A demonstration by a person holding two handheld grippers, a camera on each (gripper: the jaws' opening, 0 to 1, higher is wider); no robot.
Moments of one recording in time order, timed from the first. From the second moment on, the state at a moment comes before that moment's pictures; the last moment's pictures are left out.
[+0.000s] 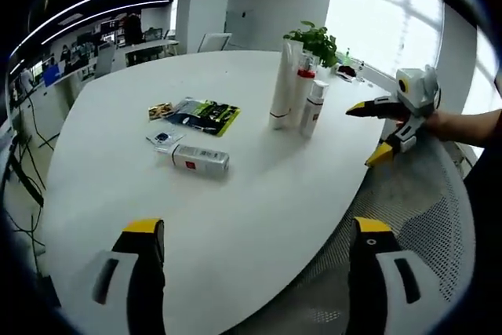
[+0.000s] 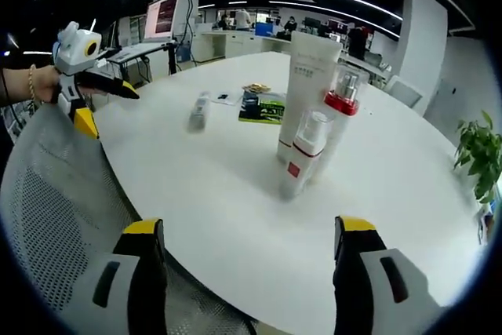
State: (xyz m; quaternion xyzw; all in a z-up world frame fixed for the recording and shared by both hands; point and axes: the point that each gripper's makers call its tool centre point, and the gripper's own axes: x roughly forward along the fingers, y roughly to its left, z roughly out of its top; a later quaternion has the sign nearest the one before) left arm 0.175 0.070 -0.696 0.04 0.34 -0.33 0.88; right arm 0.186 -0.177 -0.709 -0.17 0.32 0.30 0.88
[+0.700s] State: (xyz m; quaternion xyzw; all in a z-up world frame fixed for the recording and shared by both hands) left arm 0.179 0.070 -0.698 0.04 0.33 -0.33 0.88; right arm 0.183 -0.176 -0.715 -0.18 0.33 0.31 0.87
